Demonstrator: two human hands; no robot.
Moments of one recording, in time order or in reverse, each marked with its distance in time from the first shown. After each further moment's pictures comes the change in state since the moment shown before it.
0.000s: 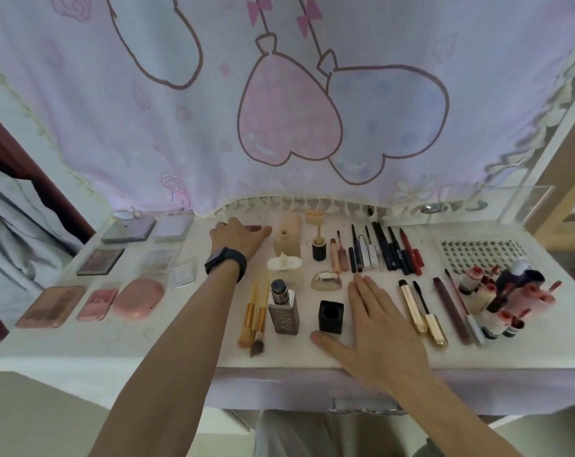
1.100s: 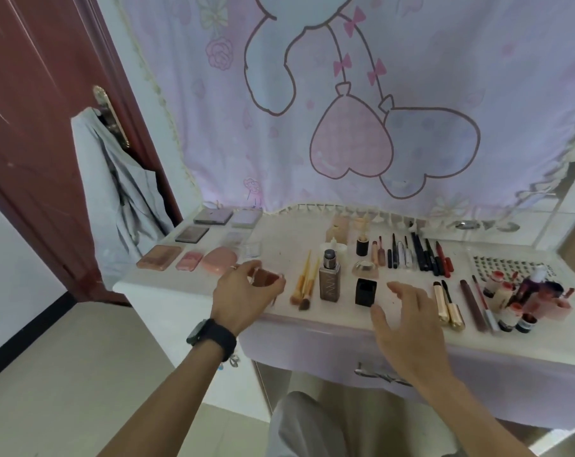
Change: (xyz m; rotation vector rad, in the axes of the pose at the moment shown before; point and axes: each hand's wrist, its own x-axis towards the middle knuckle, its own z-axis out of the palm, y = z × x) left_hand -0.219 -0.095 -0.083 -0.245 0.218 0.127; right_hand -0.066 -0.019 -0.017 0.610 0.420 -0.008
